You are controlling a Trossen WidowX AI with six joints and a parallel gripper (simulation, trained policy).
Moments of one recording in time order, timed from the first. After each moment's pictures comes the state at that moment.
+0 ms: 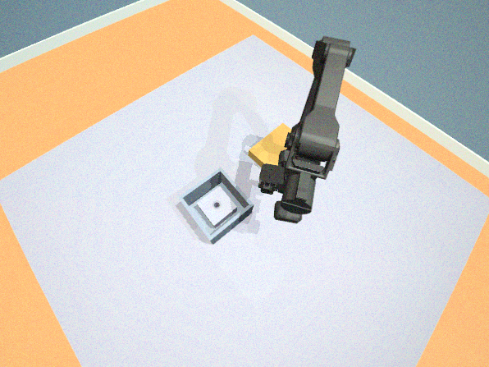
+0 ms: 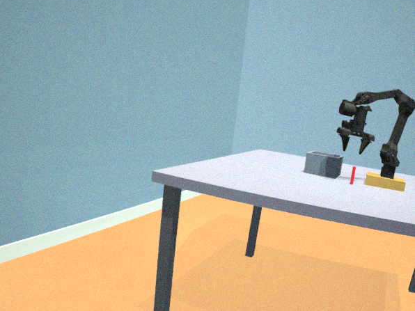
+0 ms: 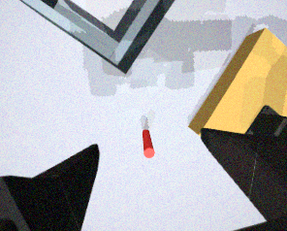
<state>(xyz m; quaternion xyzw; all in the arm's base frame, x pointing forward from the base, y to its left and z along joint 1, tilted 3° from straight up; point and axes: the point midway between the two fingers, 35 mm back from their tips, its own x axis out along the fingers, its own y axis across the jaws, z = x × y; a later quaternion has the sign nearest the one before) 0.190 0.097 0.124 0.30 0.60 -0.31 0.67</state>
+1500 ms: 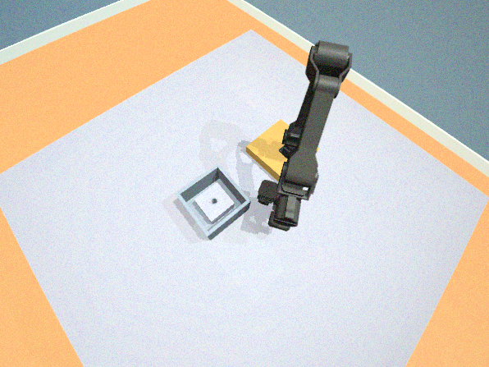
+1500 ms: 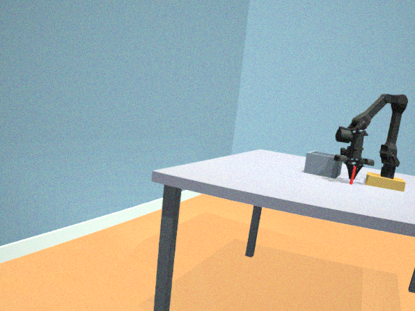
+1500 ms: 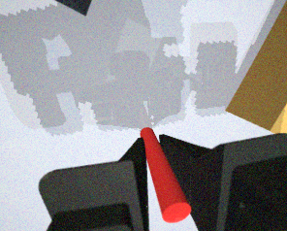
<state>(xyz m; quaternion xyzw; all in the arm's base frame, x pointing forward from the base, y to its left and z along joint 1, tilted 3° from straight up) 0.172 0.118 0.007 0.36 0.63 -0.35 0.60</state>
